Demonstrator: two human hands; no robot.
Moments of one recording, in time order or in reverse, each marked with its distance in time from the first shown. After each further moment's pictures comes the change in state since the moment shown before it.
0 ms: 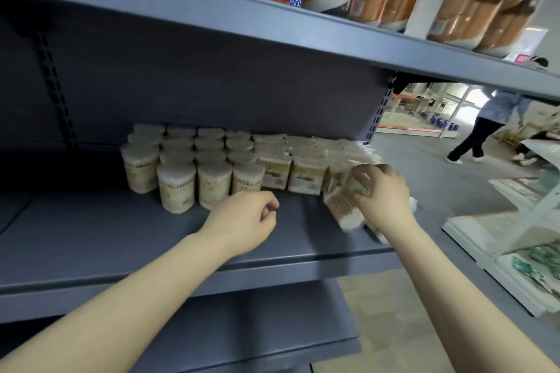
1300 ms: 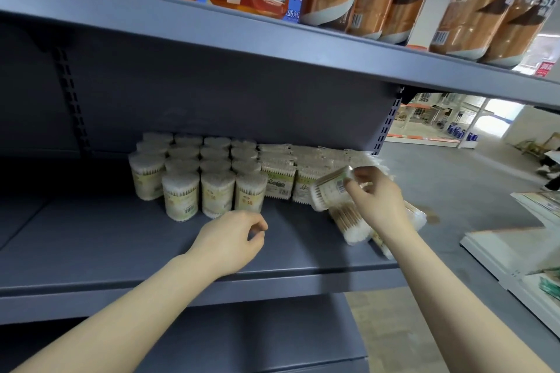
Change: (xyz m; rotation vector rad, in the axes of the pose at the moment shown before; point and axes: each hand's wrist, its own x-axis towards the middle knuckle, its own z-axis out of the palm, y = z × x) left_hand -0.009 -0.011 0.009 0.016 -0.007 -0.106; right_hand 0.009 -0.009 0.001 0.488 0.018 0.025
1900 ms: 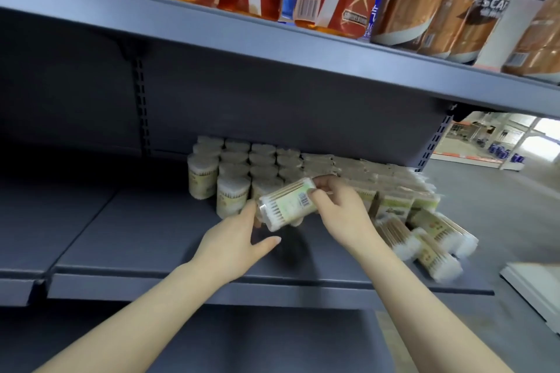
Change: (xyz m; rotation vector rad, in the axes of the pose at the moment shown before) left_hand -0.034 -0.044 -0.027 -0.090 0.160 -0.110; right_hand -0.034 -0.083 0.073 0.245 -0.323 -0.196
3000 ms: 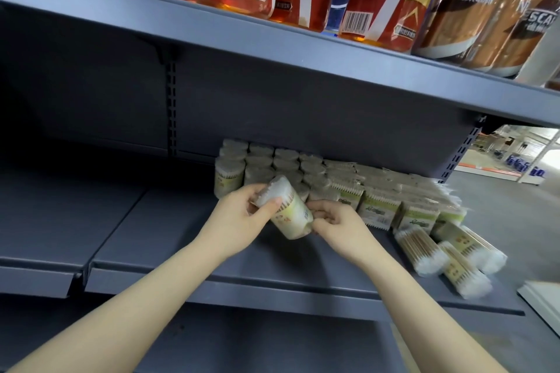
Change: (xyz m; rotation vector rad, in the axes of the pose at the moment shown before) left_hand 0.008 -0.020 -0.038 -0.552 0.151 -0.060; right_hand -0.001 -0.005 0.036 0.097 -0.256 0.092
